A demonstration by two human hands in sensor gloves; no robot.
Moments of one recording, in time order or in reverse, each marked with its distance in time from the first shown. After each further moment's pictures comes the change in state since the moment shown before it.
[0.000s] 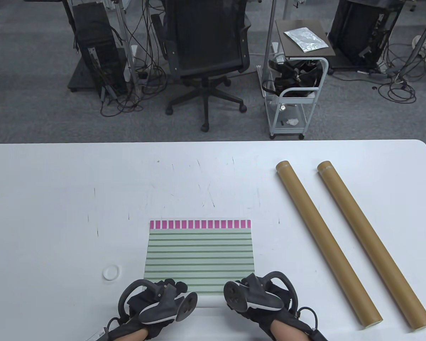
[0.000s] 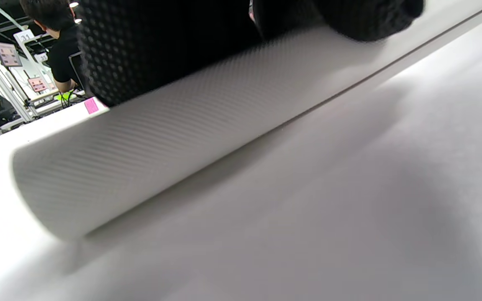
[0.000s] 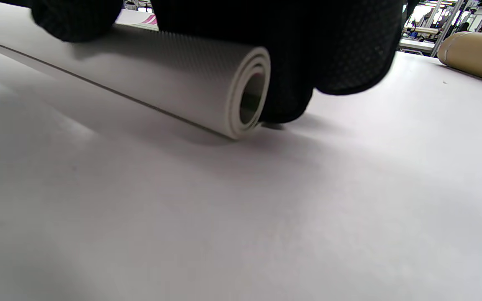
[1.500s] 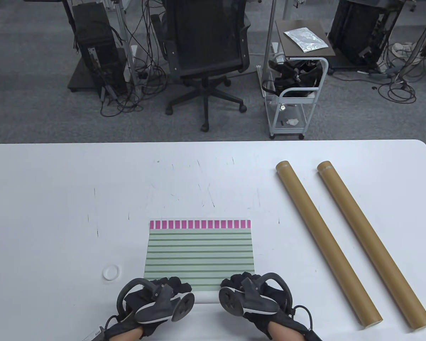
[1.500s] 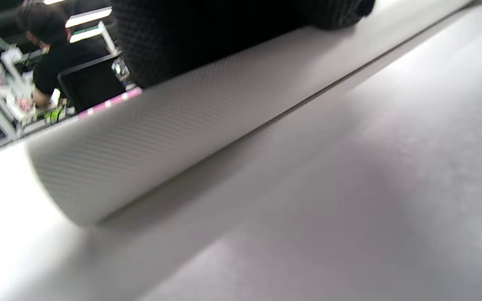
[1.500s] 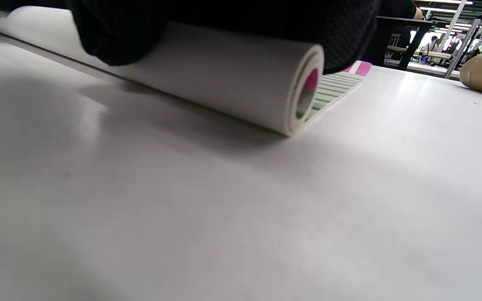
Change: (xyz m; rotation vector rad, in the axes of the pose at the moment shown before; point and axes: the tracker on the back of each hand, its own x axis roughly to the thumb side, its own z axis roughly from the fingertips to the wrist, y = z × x) left_hand 0.000 0.000 0.006 0.076 -0.064 -0.080; right_hand 0.009 0.004 -0.003 -0.071 -0.039 0.018
